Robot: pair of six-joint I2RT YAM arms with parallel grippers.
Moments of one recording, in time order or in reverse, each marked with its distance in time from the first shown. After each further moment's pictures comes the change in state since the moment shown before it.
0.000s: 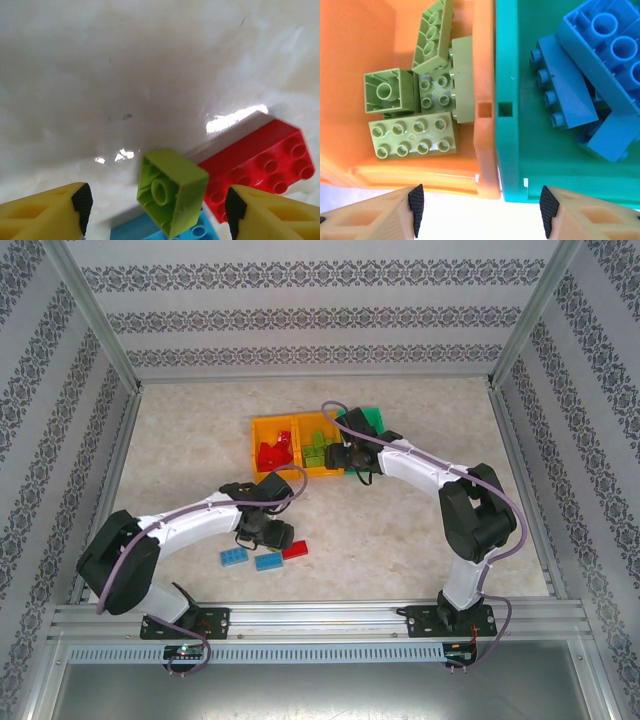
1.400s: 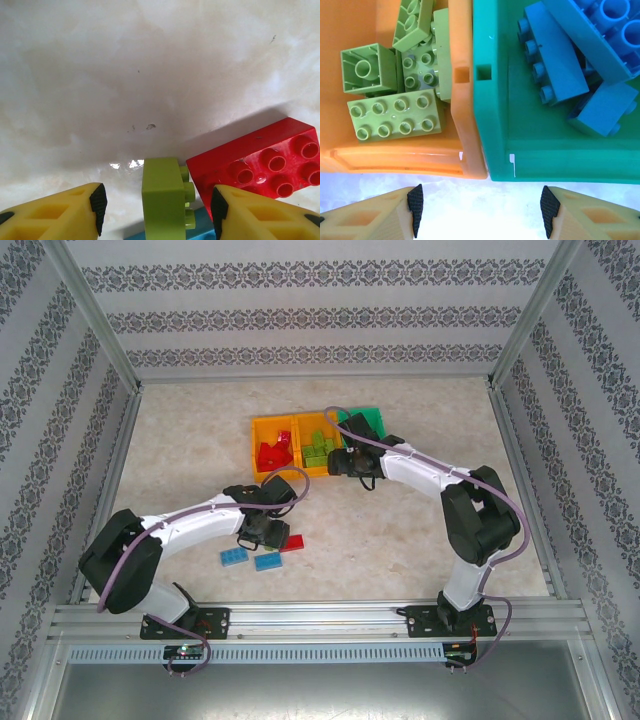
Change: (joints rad) left arm -0.031 0.020 0.007 0.007 -0.111 -0.059; right arm 0.003 -0.029 -0.054 -0.007 0.001 0.013
